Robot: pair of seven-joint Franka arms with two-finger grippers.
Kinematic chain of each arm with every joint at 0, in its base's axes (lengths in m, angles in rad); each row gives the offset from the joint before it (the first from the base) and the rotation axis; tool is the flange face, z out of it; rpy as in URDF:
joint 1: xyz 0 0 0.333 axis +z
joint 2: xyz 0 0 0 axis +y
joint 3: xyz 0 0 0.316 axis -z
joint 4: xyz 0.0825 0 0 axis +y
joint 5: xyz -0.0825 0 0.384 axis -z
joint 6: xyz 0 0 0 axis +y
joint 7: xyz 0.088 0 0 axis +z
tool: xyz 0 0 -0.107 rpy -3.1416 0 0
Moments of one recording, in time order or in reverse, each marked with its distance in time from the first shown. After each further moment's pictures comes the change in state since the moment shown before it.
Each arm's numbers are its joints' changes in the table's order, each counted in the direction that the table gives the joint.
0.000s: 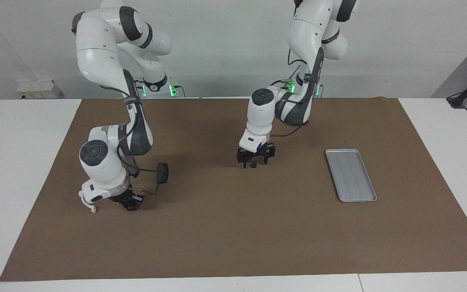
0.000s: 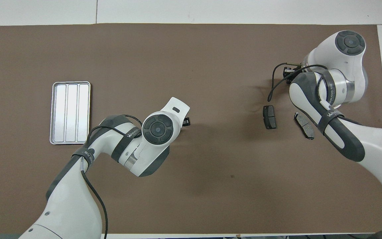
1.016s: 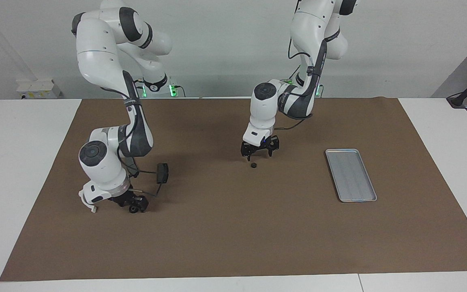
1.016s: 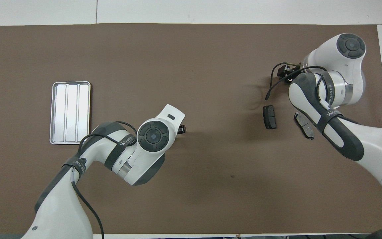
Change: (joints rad) left arm 0.002 -0.065 0.002 0.054 0.004 0.055 0.000; right arm -0.002 0.014 0.009 0.041 -0.054 -0.114 -0.001
